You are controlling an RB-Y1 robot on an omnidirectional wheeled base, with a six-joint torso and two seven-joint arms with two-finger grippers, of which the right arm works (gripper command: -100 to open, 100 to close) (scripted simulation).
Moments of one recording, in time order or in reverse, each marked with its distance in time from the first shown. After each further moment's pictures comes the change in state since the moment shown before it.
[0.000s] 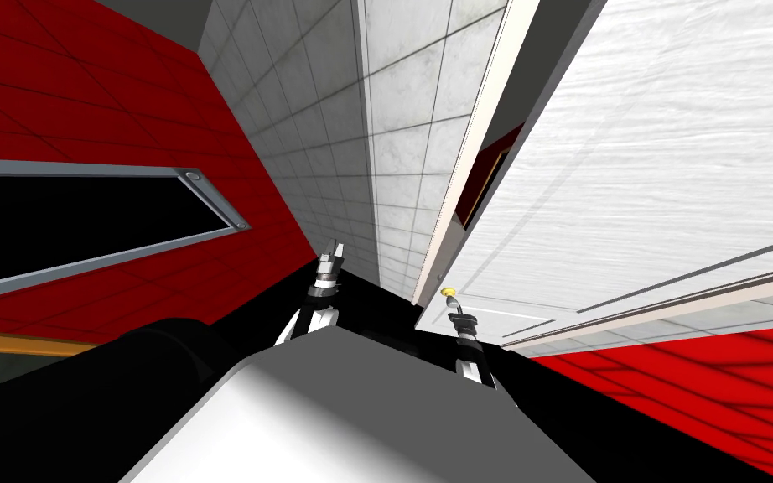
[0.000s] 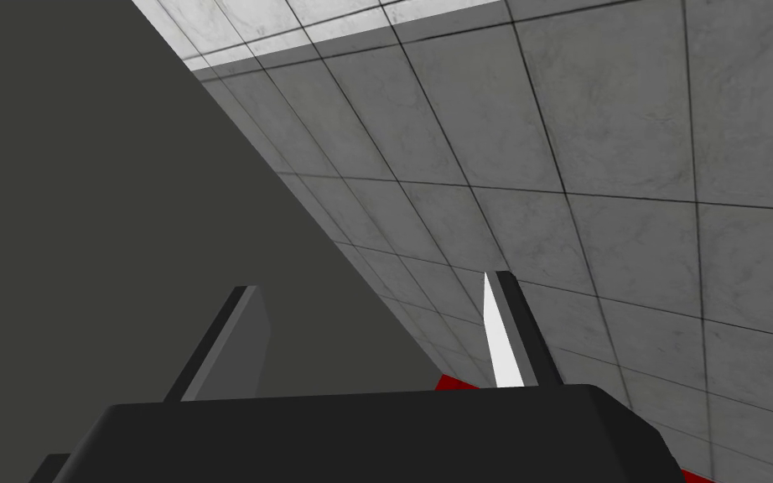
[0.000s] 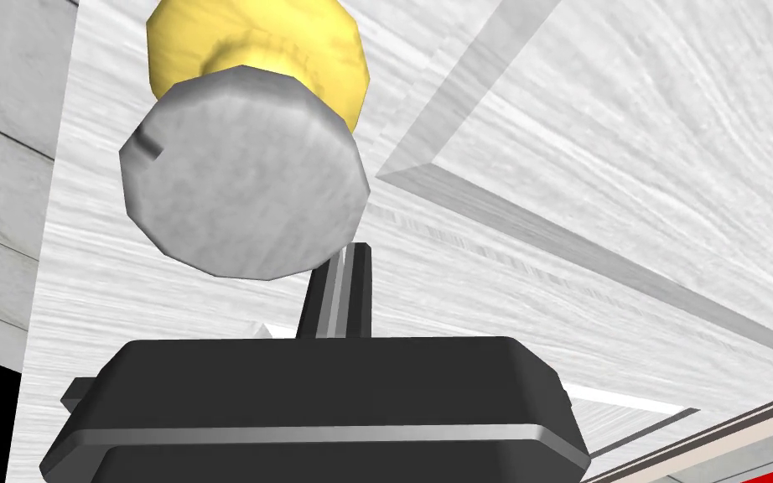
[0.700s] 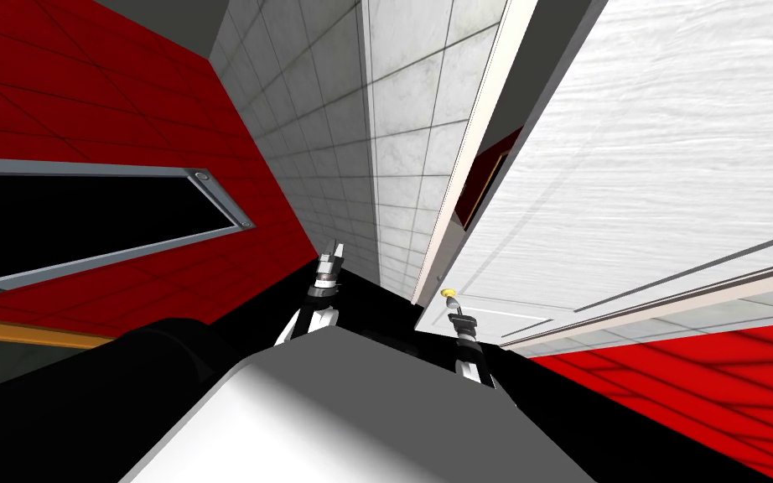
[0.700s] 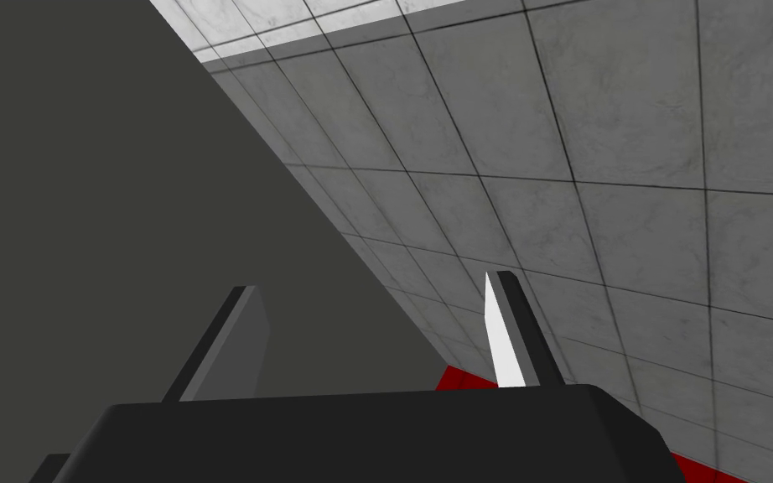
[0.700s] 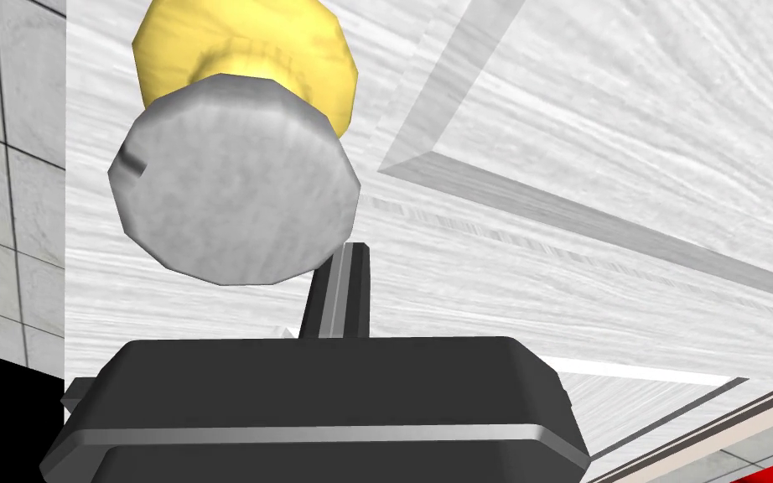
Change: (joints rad) arm -0.016 -0.002 0.031 0.041 -0.035 -0.020 -0.107
